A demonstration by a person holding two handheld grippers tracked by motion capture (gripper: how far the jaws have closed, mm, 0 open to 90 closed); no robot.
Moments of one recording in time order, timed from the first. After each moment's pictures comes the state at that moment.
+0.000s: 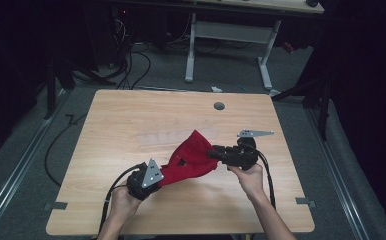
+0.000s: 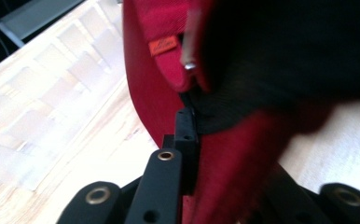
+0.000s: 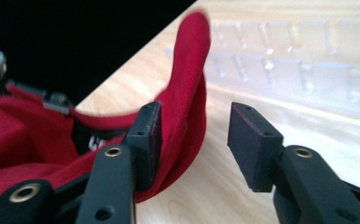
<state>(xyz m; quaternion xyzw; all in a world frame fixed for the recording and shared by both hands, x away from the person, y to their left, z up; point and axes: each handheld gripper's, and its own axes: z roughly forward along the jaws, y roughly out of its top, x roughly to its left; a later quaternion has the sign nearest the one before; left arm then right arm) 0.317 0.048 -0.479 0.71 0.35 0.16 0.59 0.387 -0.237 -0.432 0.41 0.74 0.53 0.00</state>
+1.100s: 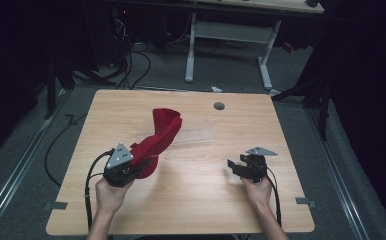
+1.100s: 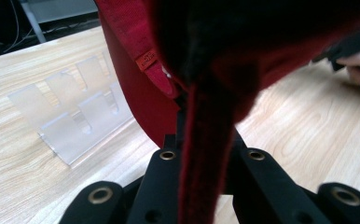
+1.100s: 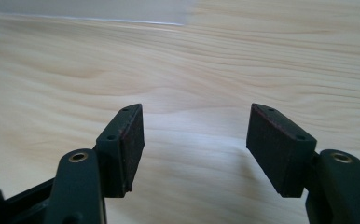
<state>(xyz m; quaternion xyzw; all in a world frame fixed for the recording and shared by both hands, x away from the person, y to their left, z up) 0.349 0.107 -0.445 0.58 0.46 0.11 0.66 0.382 -0.280 -0.522 0.54 0.73 0.36 0.21</state>
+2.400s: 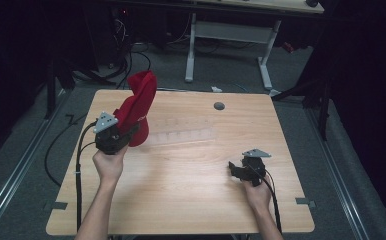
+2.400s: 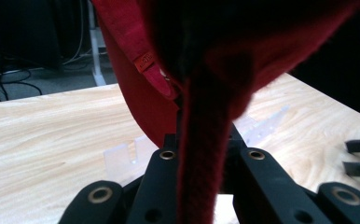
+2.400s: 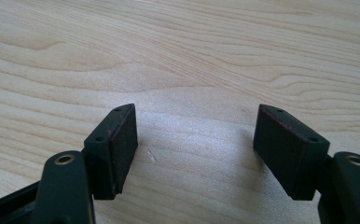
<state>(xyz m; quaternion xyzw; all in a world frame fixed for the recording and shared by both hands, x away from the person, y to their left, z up) 0.430 0.125 -0.413 0.47 0.52 0.17 0.70 0.382 -0.276 -0.531 0.54 0.74 0.31 0.24</state>
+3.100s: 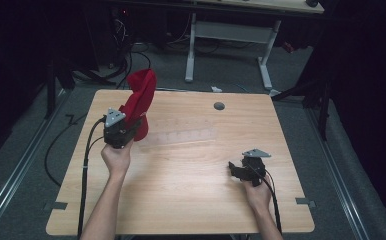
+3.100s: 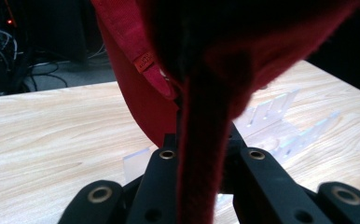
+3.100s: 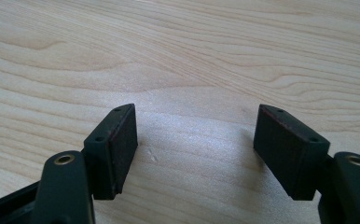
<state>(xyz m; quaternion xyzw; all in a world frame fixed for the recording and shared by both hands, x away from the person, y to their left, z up) 0.461 0.112 -0.435 0.46 0.54 0.21 0.68 0.382 -0.276 -0.531 0.54 0.74 0.31 0.24</state>
